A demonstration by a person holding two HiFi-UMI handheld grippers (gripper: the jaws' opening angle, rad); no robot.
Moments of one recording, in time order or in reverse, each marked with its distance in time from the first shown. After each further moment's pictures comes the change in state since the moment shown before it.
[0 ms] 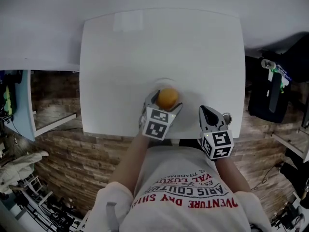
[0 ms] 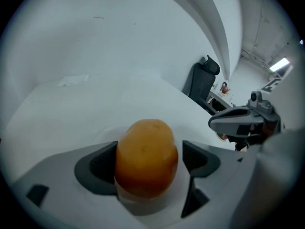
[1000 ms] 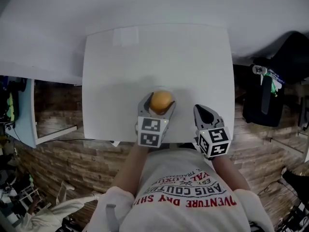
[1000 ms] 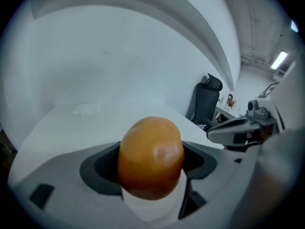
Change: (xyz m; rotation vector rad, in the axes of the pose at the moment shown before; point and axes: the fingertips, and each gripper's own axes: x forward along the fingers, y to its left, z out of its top) left arm -0.051 0.002 0.061 0.003 -0.251 0.140; right arm -0.019 -0.003 0.049 0.017 -0.089 0.006
